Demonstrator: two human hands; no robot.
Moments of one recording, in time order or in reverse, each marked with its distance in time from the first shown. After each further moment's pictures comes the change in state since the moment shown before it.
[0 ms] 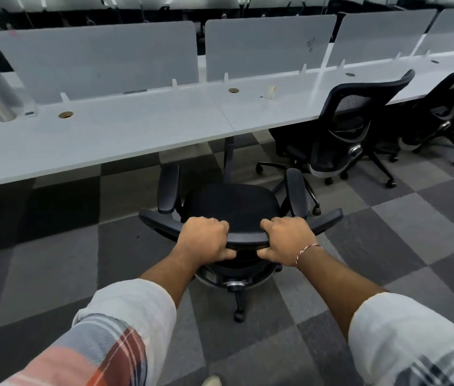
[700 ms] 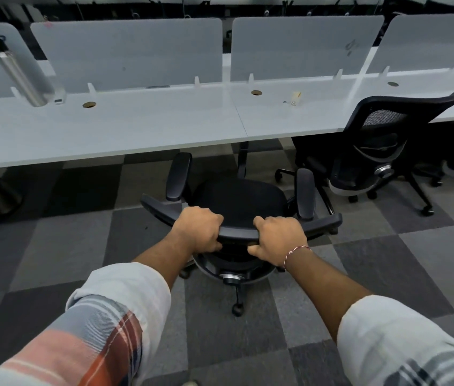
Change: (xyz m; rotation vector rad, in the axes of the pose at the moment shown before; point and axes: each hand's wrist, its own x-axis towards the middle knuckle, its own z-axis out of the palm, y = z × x) left_hand 0.083 0.011 -0.008 0.011 -0.161 -0.129; right_hand 0.058 0.069 0.014 0.033 0.068 -0.119
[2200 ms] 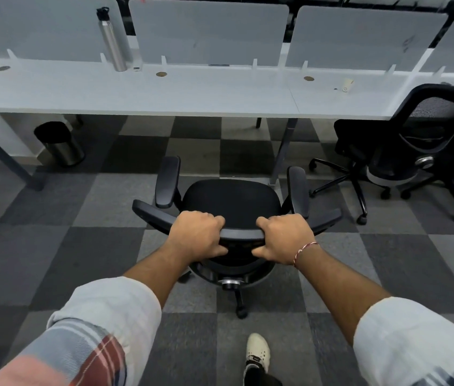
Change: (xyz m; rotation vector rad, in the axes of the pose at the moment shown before) left_hand -0.289 -0.003 0.044 -0.015 0.081 -0.181; right_hand -0.142 -0.189 -0.031 -0.046 -0.022 -0.256
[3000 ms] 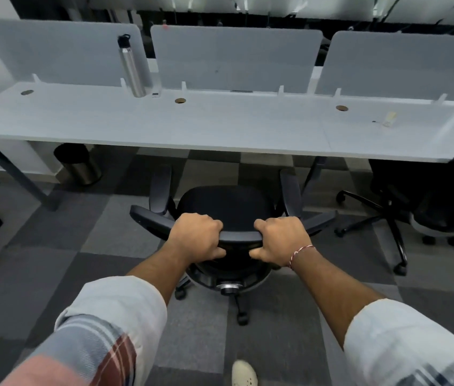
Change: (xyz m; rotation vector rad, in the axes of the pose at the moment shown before) left_hand 0.169 -0.116 0.008 0.039 -0.063 -0.089; right_hand 0.213 0.064 -0.002 0.021 0.050 -0.067
